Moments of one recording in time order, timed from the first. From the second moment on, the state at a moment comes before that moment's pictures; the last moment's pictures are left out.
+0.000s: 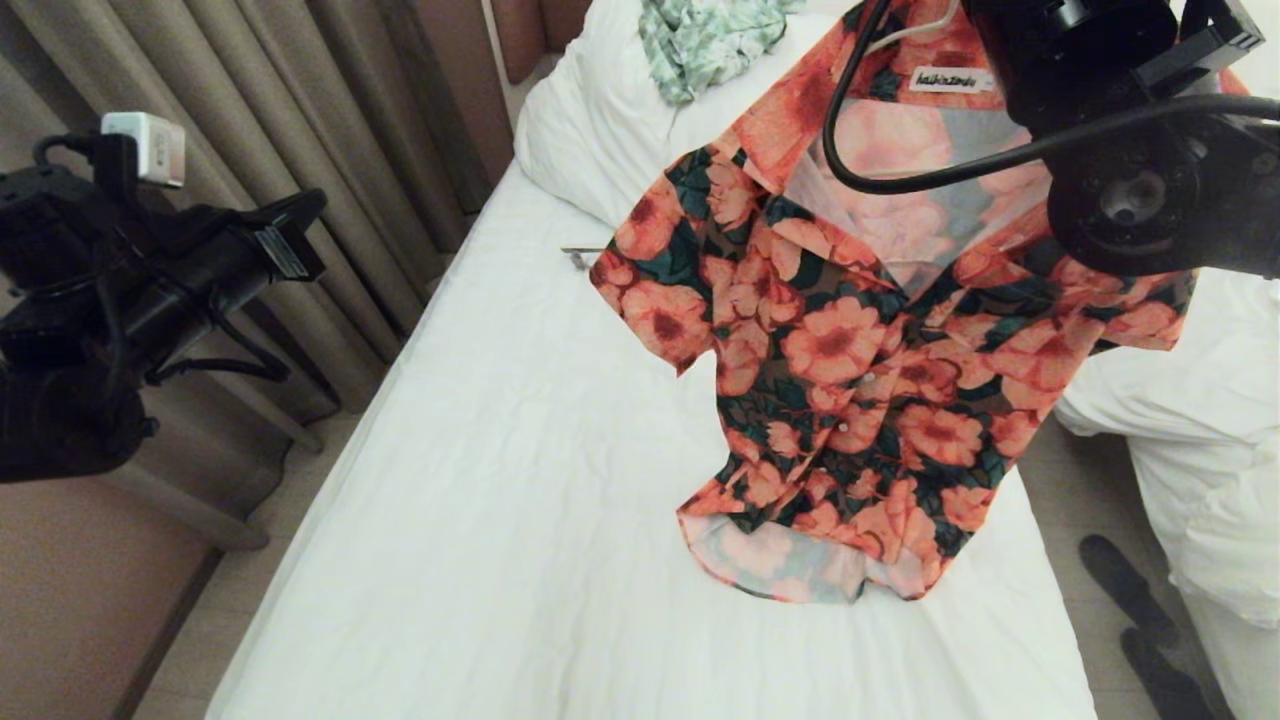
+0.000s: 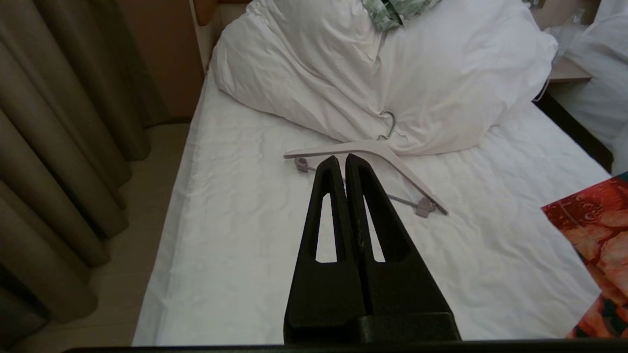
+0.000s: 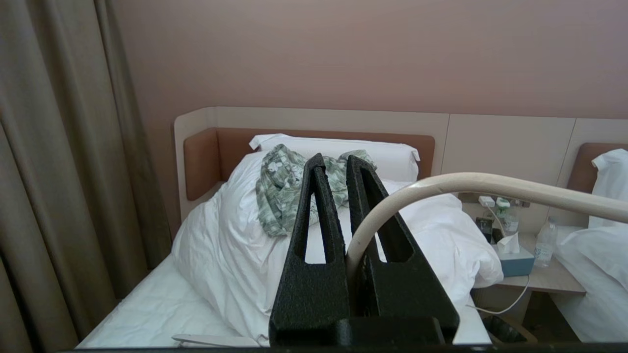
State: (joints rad) left arm 0.12 1.76 -1.04 -1.03 -0.33 -0.03; right arm 0.60 1.97 -1.98 -0.86 -0.38 -0.42
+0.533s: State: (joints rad) left arm 0.07 1.76 -1.04 -1.03 -0.32 -0.07; right arm 0.60 1.98 -1.98 -0.84 -0.37 -0.42
